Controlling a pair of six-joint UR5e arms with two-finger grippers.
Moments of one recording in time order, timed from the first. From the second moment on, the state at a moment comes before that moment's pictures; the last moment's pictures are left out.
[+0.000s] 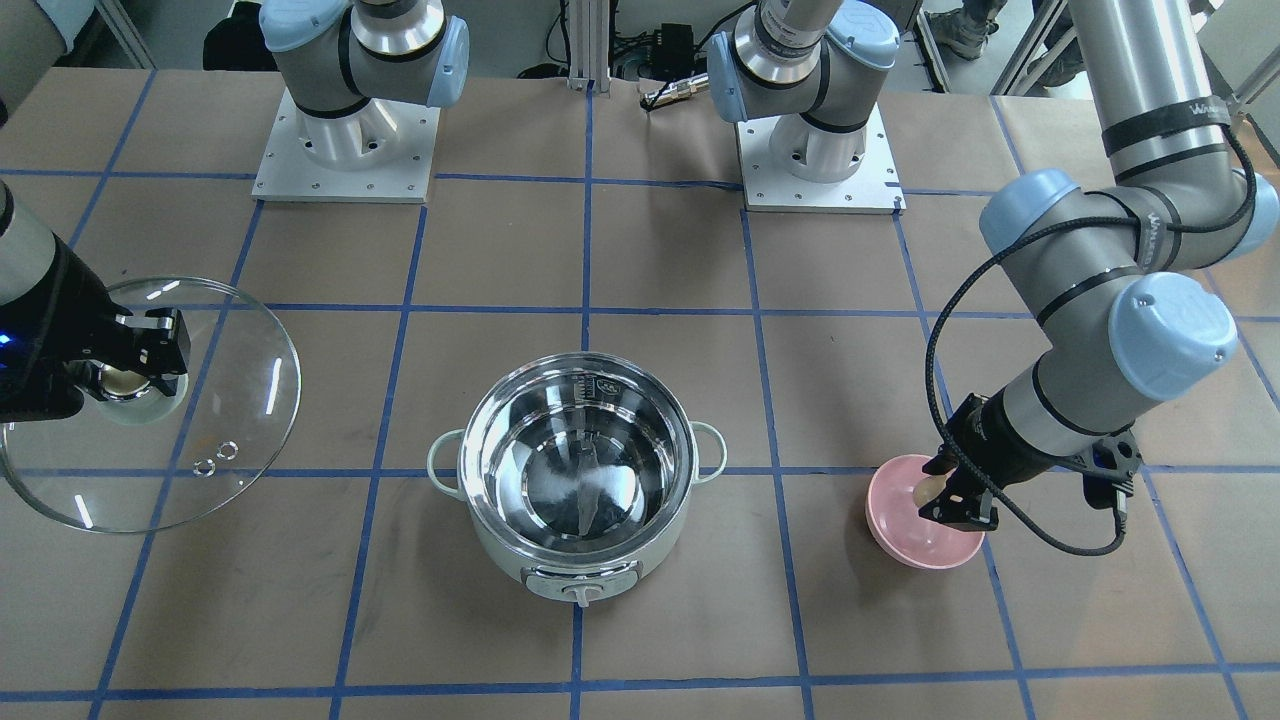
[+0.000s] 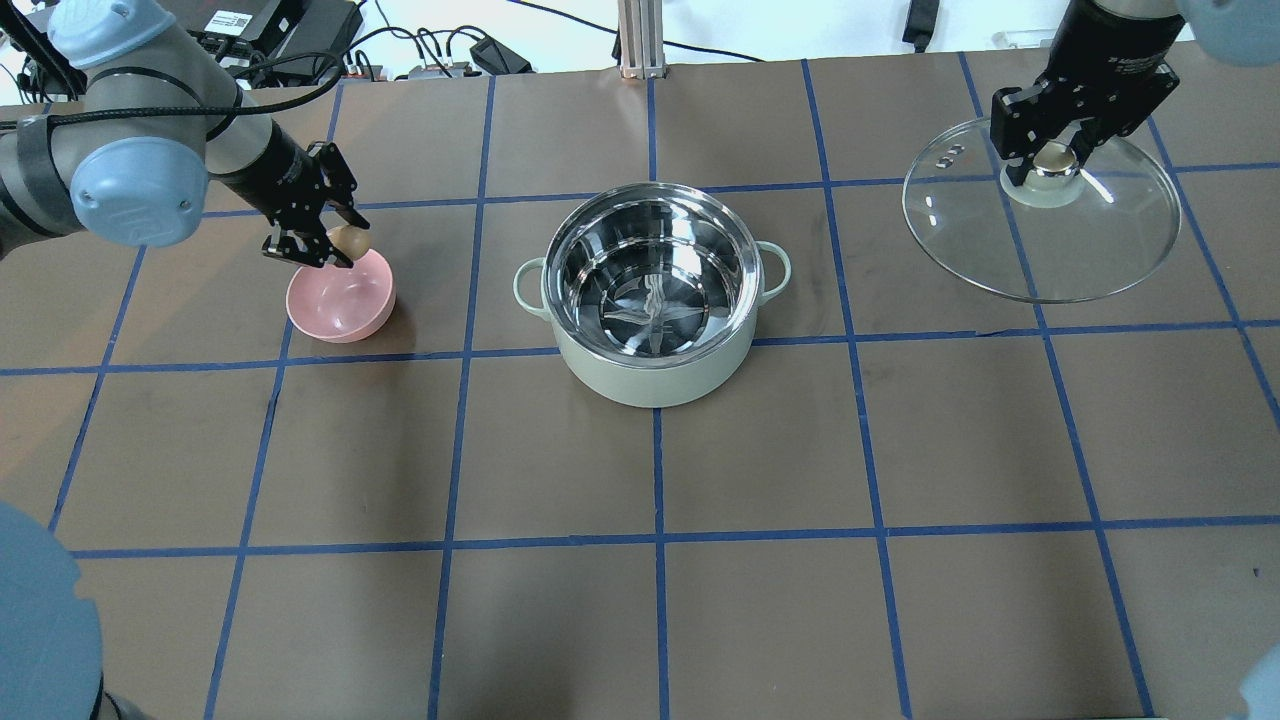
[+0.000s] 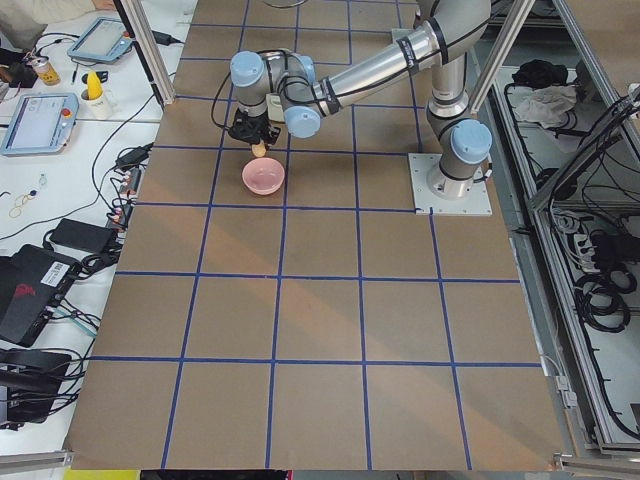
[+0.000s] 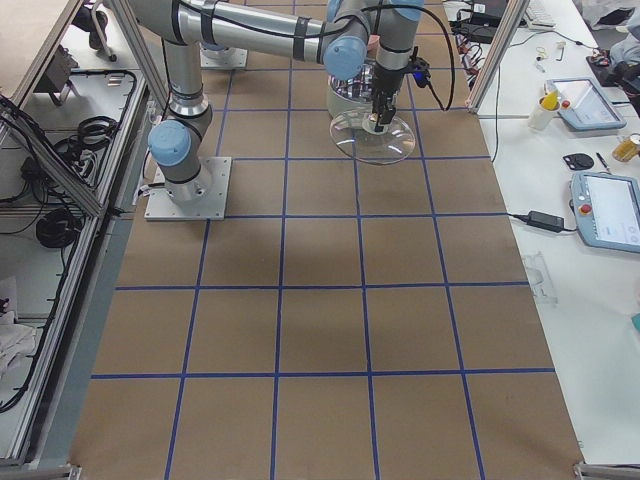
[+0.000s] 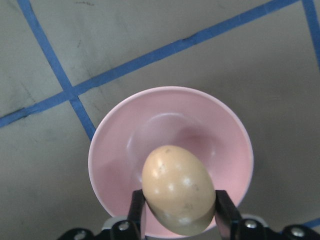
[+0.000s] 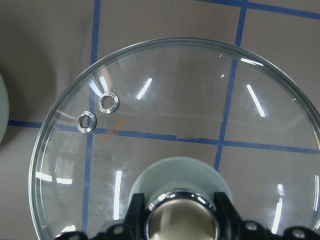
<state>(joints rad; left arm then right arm) -1.35 -1.91 -1.64 -1.15 1.41 -1.10 1.39 -1.36 1.43 -1.61 -1.65 -0.30</state>
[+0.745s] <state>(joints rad) -1.58 -1.87 -1.63 -1.13 1.09 -1.56 1.39 -1.36 1.43 -1.61 -1.65 -0.29</state>
